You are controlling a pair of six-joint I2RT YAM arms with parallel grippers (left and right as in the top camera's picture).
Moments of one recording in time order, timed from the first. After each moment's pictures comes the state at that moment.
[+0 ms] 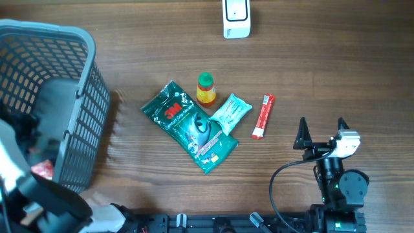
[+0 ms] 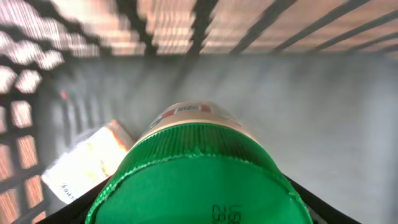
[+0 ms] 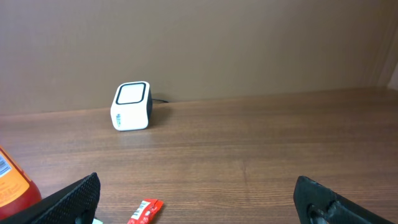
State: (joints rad) left arm 0.79 1.58 1.32 -0.97 -0.12 -0.59; right arm -0.05 0.04 0.01 0.00 -0.07 0.08
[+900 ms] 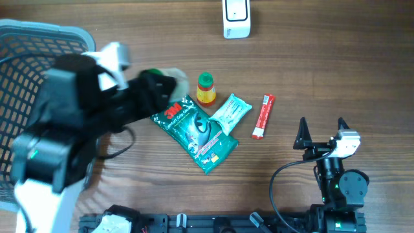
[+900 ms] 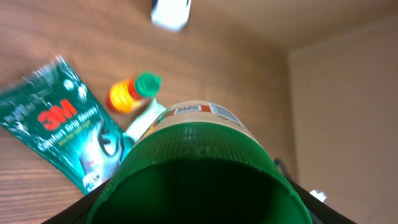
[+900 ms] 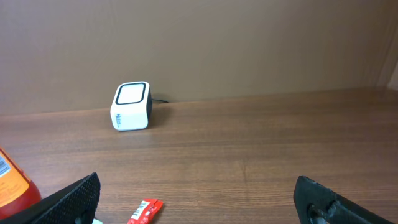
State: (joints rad) left arm -0.28 1.15 1.56 -1.13 0.35 -0.66; right arm -0.05 0.04 0.01 0.00 -0.07 0.08
